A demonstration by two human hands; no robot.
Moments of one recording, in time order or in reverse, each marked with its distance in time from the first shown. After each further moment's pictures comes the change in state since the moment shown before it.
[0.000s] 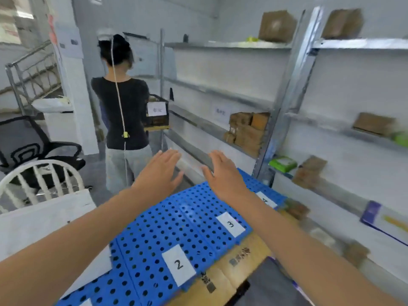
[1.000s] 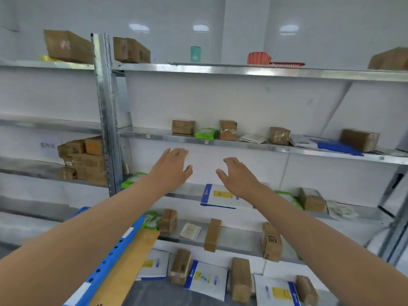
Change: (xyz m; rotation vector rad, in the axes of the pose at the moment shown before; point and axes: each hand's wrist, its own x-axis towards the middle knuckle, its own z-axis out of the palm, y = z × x) left_hand 0.141 0.475 0.090 -0.251 -0.046 0.633; right_hand -0.242 0.329 -0.279 -0.314 0.215 0.714
